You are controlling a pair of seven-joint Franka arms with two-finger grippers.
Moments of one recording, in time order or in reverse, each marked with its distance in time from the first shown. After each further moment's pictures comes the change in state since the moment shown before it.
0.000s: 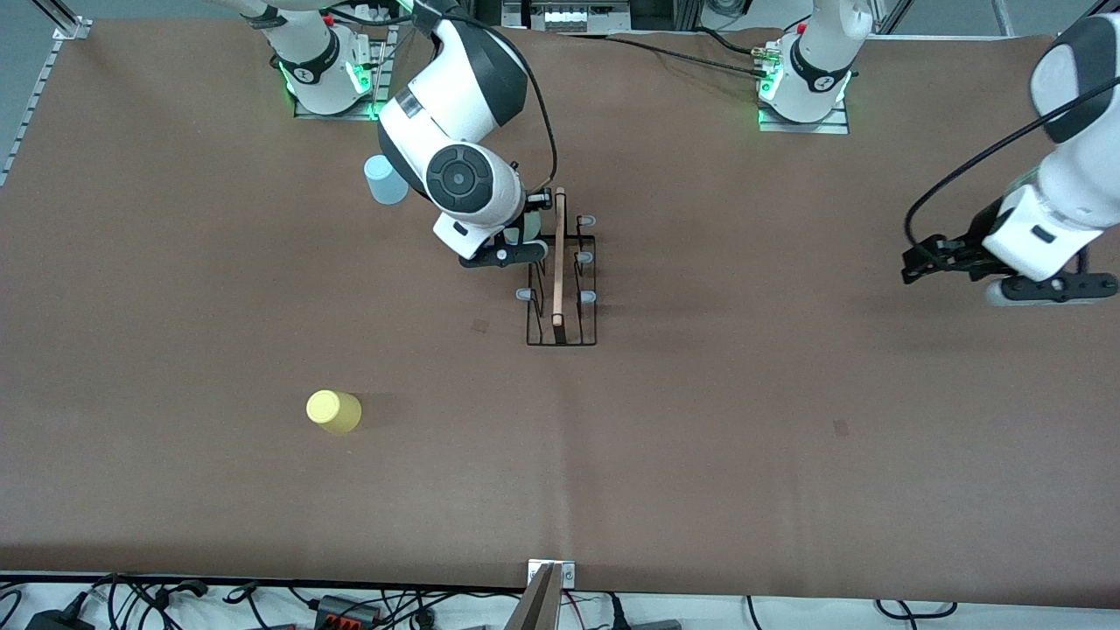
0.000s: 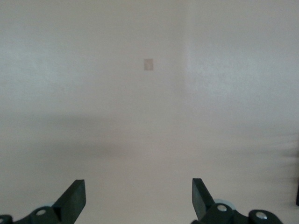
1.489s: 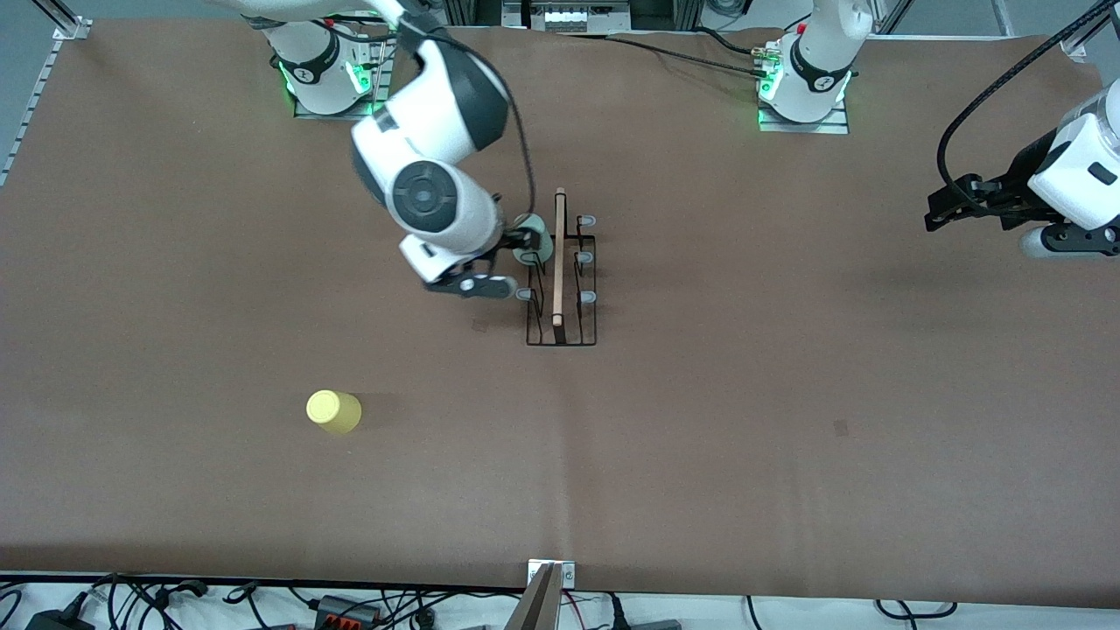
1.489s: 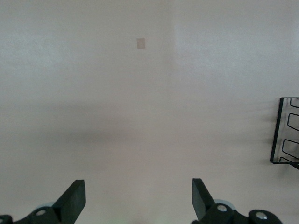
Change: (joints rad) left arm -0.021 0.017 -0.021 0.236 0.000 -0.323 -0.006; right arm 0.022 -0.008 -0.187 0.075 -0.064 0.021 0.128
